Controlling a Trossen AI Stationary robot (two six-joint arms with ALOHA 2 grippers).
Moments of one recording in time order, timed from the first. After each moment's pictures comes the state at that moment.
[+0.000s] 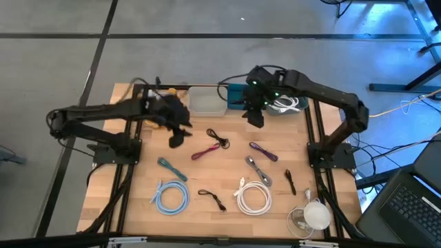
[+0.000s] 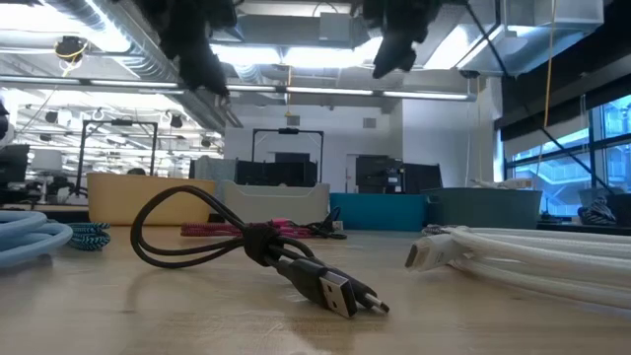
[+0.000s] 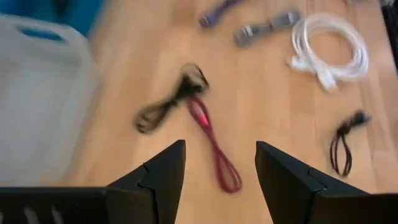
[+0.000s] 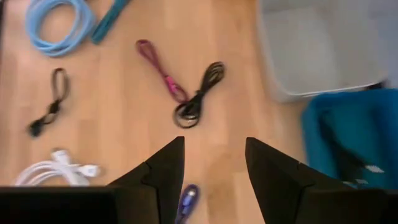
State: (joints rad) left arm 0.21 1.13 0.96 -0.66 0.15 -0.04; right arm -0.31 1.61 1.66 -1.08 -0.22 -0.14
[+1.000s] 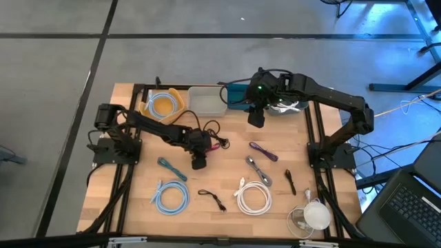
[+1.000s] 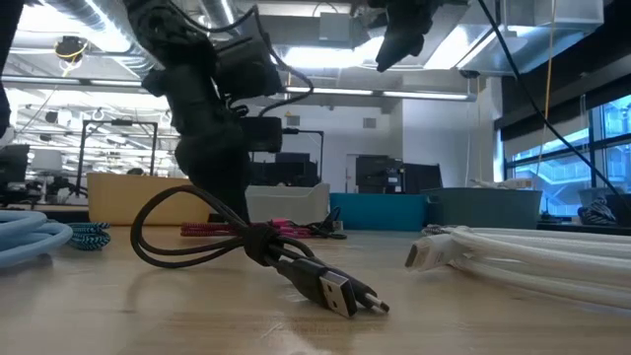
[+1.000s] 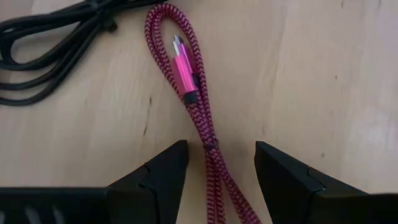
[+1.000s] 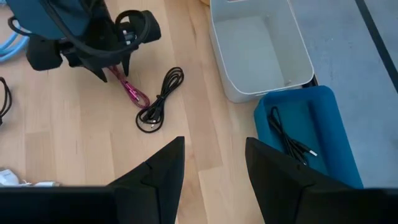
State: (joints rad) left arm 0.04 1.75 0.84 -0.21 0.00 -0.22; right arm -0.26 1.56 1.66 -1.07 0.02 -0.08
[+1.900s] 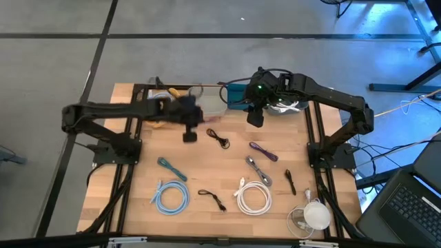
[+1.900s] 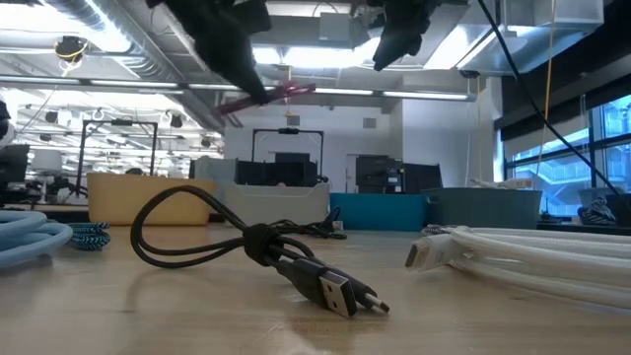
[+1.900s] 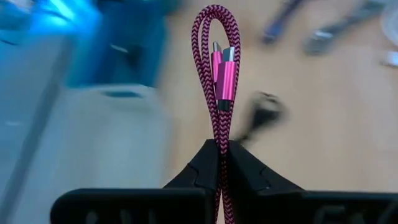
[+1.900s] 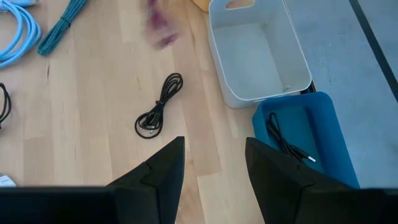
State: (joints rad) left arm 0.25 1.30 1.06 -0.53 -0.10 0.25; right arm -0.26 1.56 1.66 -1.04 0.02 -0.09
